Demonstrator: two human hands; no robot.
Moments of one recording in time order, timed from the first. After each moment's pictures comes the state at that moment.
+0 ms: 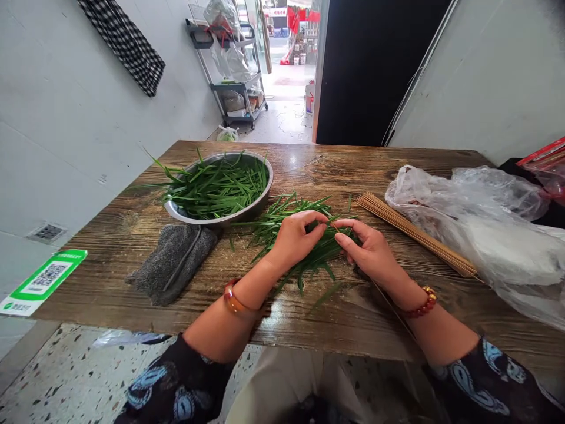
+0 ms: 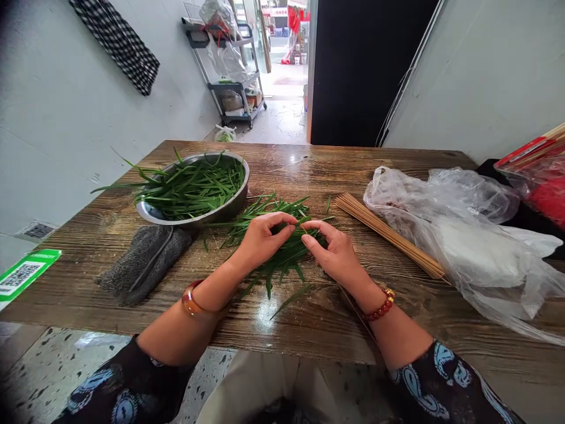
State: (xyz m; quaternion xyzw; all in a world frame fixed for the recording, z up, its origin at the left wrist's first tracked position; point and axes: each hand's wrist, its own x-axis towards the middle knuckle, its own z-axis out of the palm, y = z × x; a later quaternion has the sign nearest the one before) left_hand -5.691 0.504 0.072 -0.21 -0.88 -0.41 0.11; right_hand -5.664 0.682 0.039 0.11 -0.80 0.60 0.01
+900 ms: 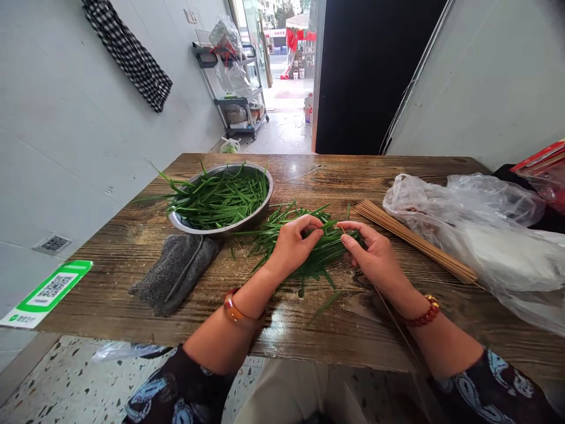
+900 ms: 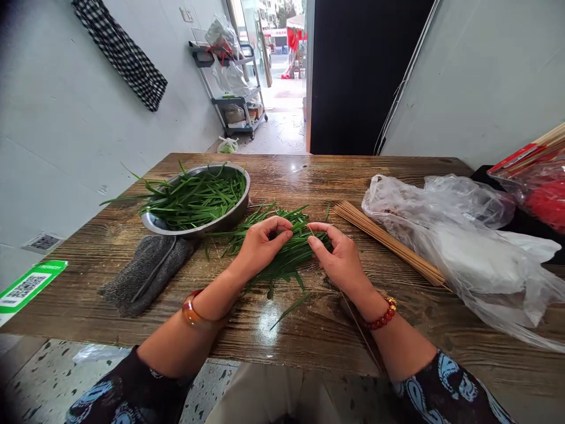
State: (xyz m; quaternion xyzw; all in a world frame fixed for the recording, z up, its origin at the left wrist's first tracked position) left_hand -5.690 0.502 0.078 -0.17 -0.86 -0.48 0.08; right_hand -5.664 0.684 0.040 0.07 -0.76 0.64 0.05
